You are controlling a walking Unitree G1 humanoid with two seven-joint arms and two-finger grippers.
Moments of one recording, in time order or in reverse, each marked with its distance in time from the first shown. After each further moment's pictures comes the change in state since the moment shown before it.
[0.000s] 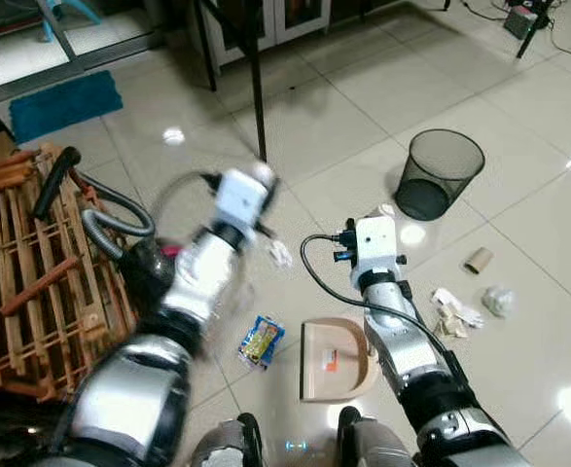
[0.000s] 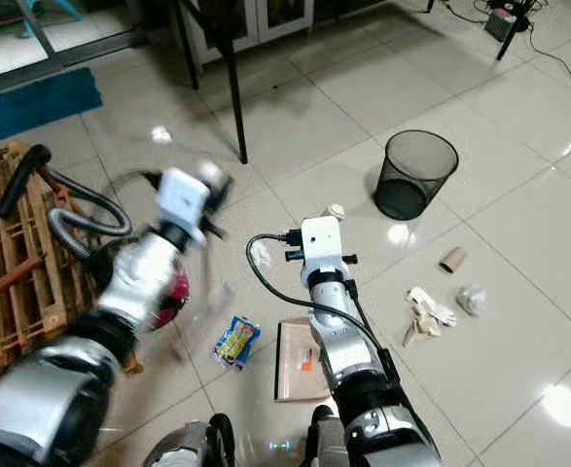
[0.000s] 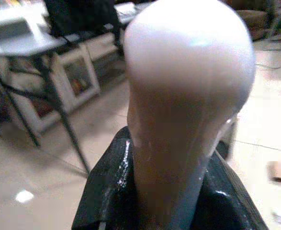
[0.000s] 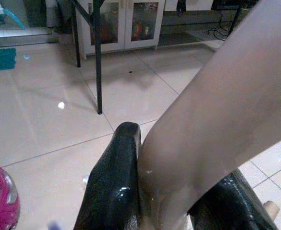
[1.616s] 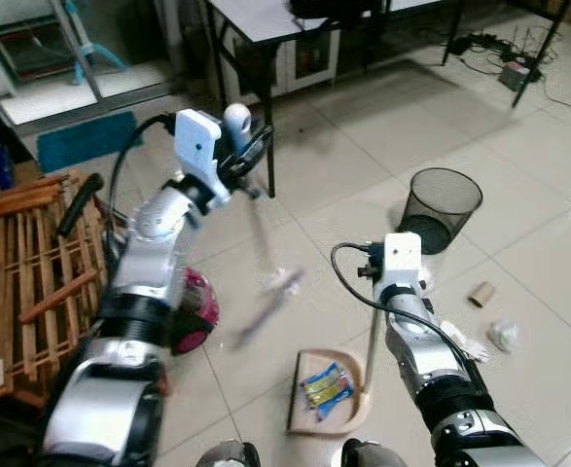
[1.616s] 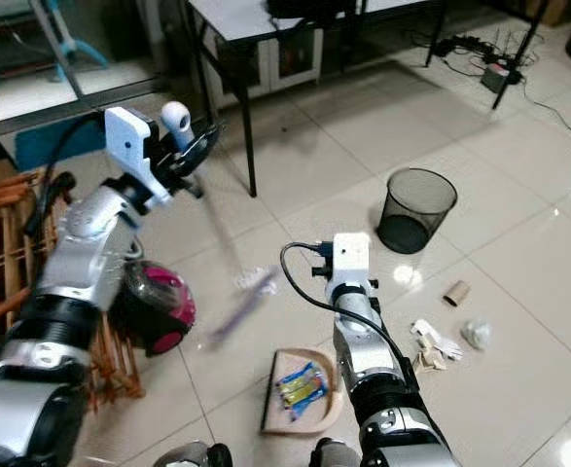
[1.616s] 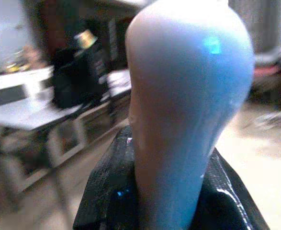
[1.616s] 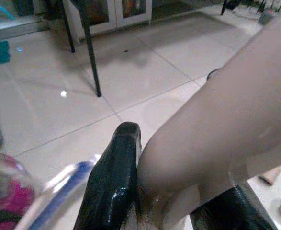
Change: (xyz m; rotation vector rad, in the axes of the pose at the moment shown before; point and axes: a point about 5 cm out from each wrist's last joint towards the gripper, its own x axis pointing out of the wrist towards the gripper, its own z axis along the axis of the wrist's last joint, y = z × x) left arm -0.005 0.065 0.067 -0.079 -0.119 -0.087; right arm -0.005 -0.033 -0.035 0.126 0.219 -0.050
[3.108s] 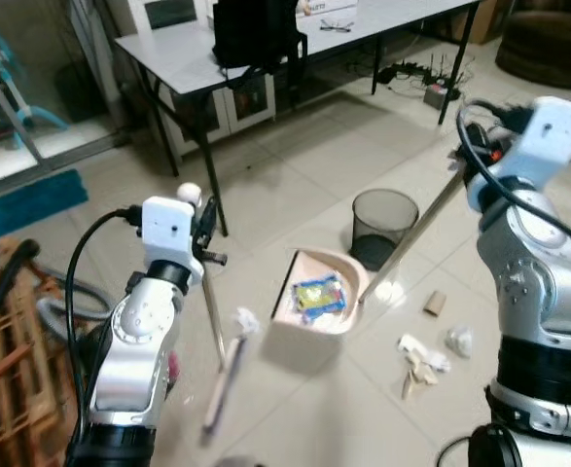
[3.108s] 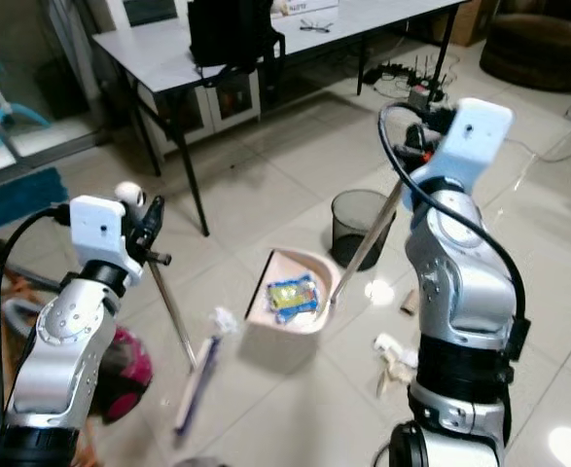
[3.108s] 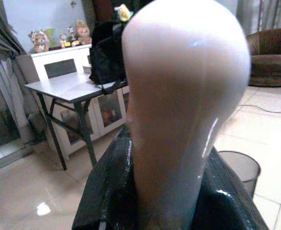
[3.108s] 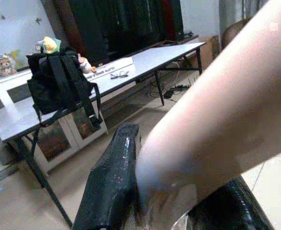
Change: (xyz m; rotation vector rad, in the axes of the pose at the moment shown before) left arm -0.082 -0.035 -0.027 0.014 0.191 0.379; right arm -0.039 -0.060 0.183 0.239 -0.318 -0.105
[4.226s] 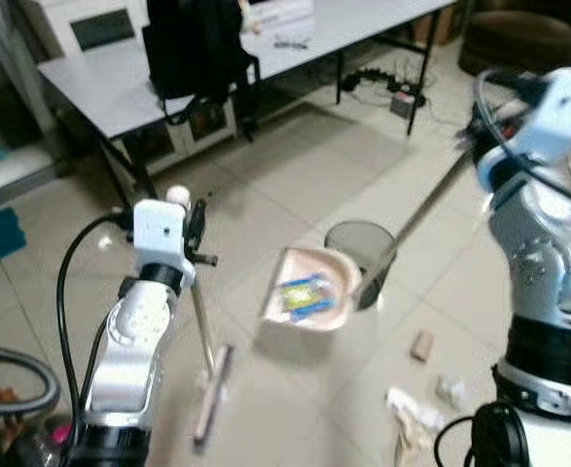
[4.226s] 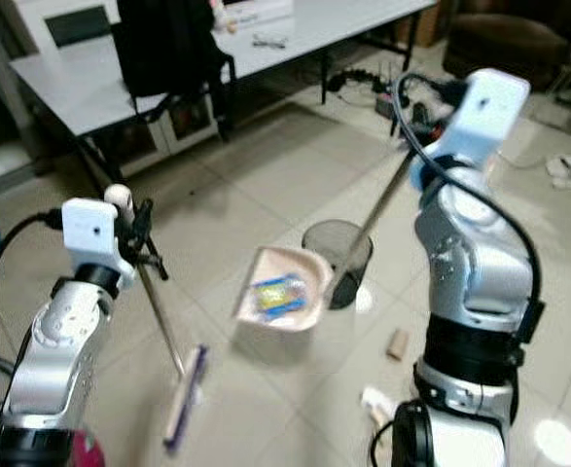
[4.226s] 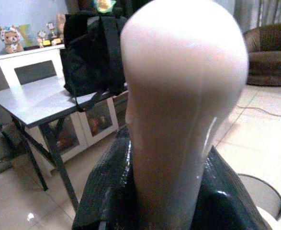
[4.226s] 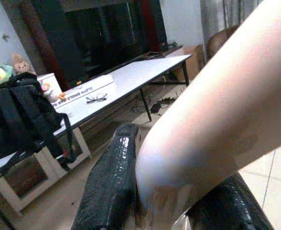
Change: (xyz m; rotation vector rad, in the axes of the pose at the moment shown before) left arm -0.001 0.007 -0.005 0.006 0.023 0.056; right arm 0.007 -0.004 0.019 0.018 -0.025 0.009
